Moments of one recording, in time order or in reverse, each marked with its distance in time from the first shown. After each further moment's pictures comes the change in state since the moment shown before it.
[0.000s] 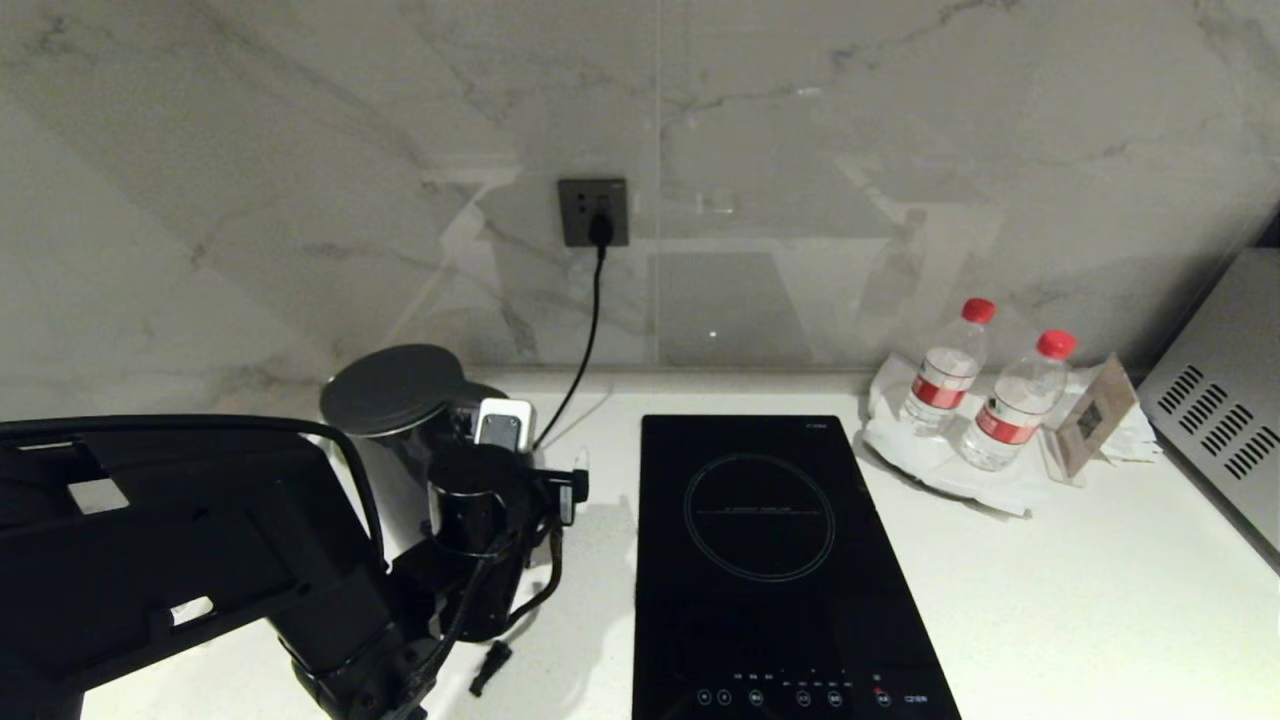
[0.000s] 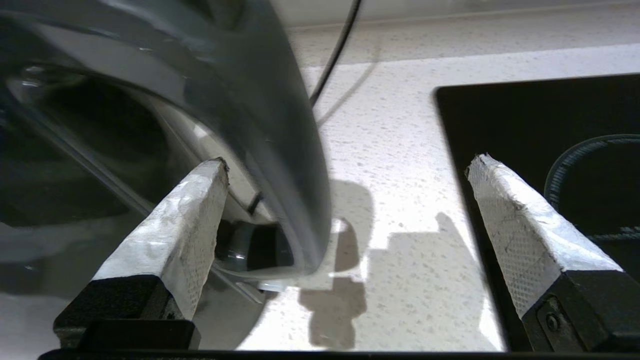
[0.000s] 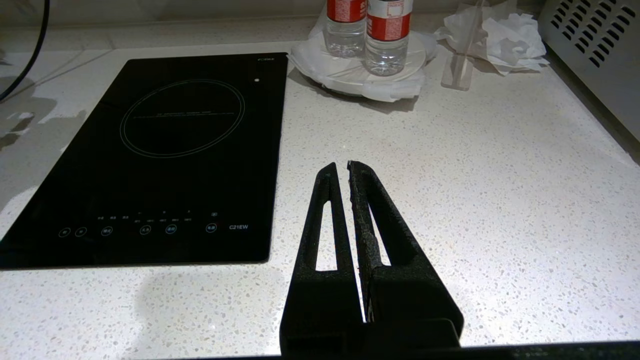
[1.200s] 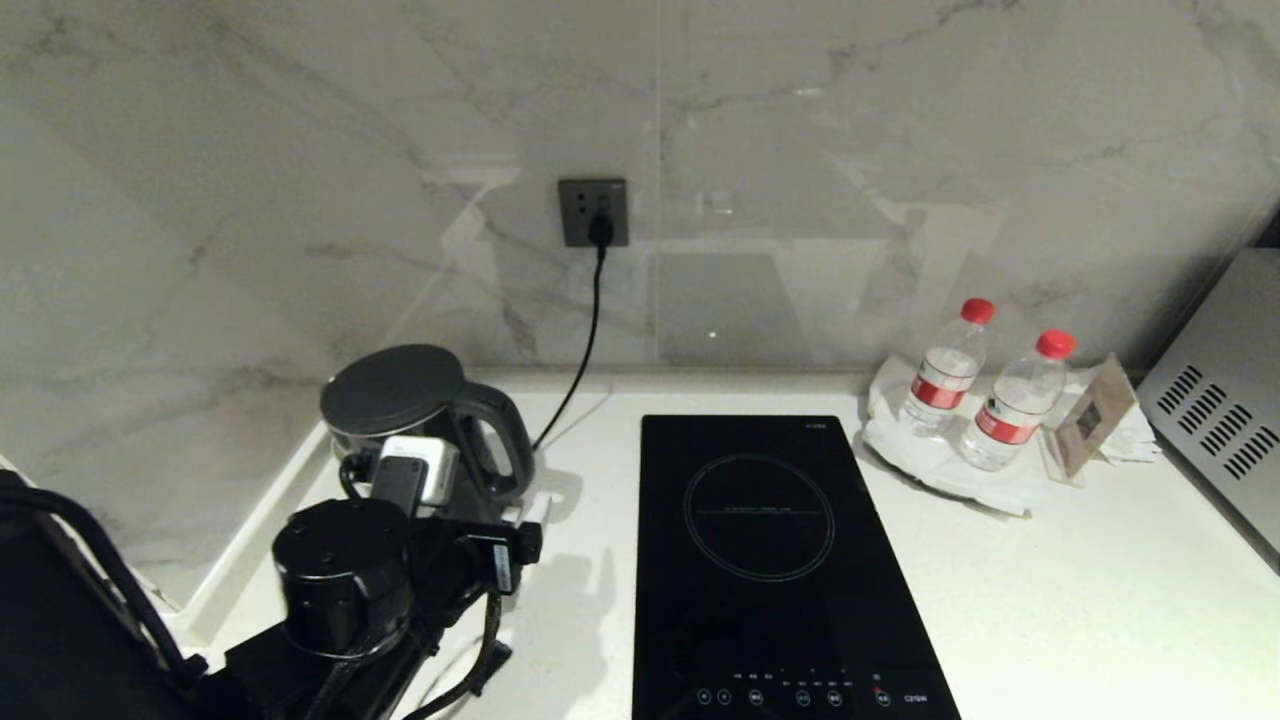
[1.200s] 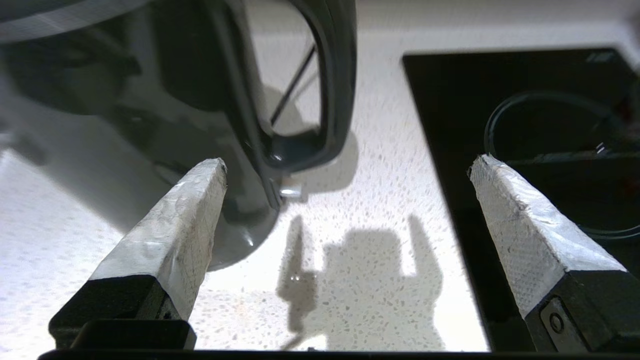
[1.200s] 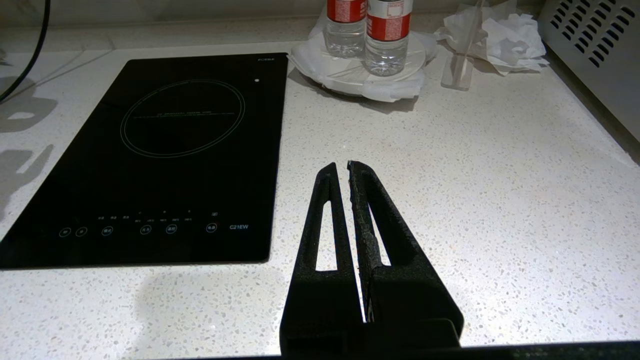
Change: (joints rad) left arm -0.037 -0.293 0.350 0.000 -0.070 -0.106; right arm 0.000 0.000 0.000 0.000 0.000 0.000
